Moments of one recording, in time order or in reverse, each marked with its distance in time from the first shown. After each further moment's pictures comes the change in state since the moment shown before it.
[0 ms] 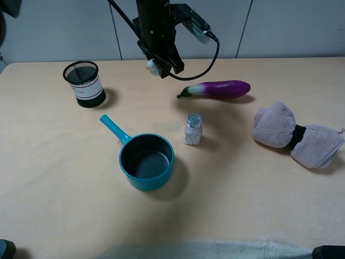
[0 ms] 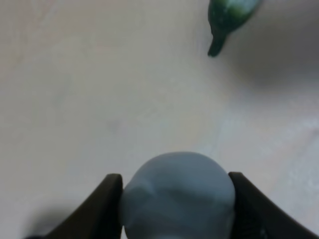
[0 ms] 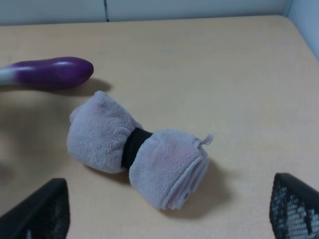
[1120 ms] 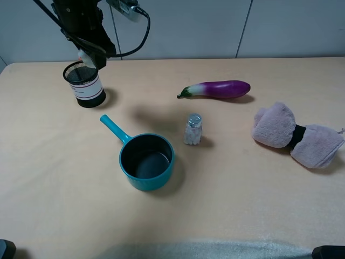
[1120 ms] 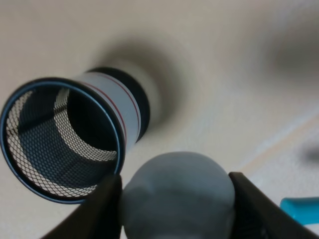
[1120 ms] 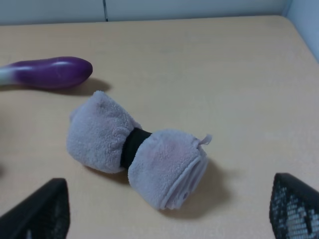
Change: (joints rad) left arm 0.212 -0.394 0.436 -0.008 -0.015 0.010; right arm 0.000 0.000 0.000 -0.003 0.000 0.000
